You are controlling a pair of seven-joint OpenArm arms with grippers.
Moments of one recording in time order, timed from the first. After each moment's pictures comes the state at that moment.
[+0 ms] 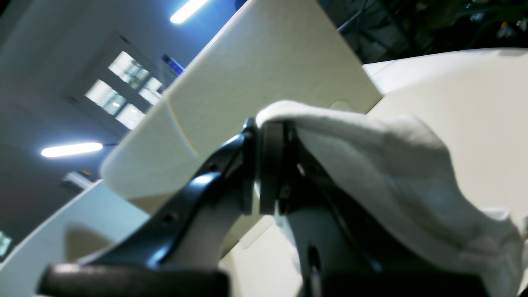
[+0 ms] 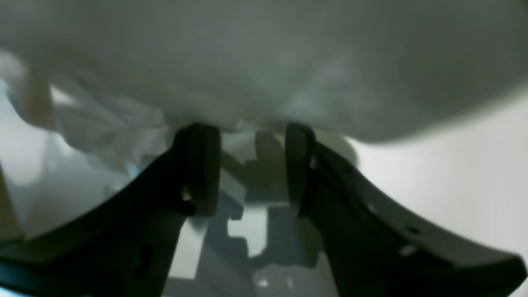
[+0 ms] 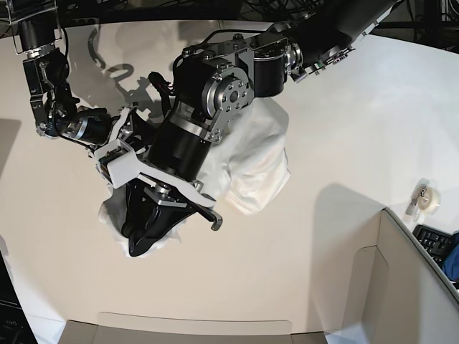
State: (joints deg) left arm -22.5 3.2 54.6 117.0 43.7 1.8 47.5; right arm 3.1 34.5 -11.2 84.6 49.6 38.4 -40.4
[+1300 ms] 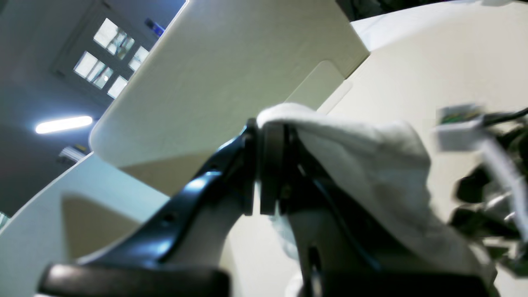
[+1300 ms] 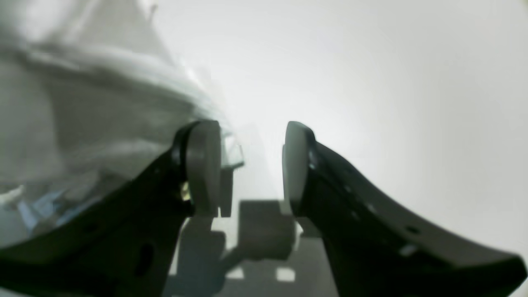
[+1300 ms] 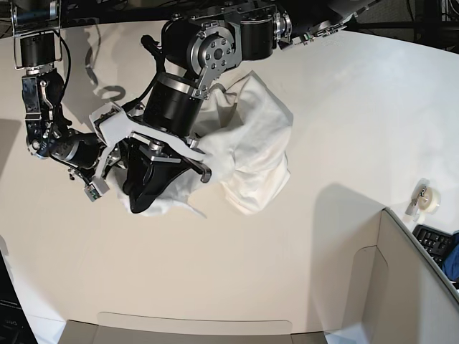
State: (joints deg) left arm -13.7 4.9 61.8 117.8 52.3 1.8 54.3; right arm 10.3 29.8 -7.4 78.2 37.3 38.4 -40.6
